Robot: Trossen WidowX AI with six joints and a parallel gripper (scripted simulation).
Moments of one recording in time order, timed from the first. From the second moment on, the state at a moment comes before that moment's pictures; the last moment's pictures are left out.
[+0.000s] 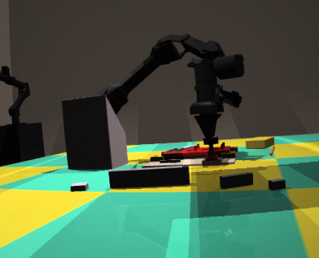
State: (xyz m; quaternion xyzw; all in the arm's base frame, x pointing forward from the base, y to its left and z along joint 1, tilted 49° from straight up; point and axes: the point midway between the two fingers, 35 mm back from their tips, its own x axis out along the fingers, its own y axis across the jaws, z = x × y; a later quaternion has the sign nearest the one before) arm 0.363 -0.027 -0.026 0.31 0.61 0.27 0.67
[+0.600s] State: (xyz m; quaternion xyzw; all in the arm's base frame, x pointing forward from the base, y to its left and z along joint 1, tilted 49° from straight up) arm 0.363 -0.033 -0.020 0.31 0.61 0.26 0.68
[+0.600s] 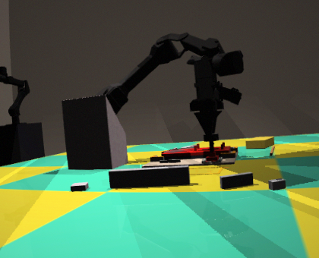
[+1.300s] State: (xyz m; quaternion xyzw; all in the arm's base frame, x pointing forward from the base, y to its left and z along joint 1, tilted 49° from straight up) arm 0.357 -0.052 -0.003 0.32 0.62 0.27 0.67
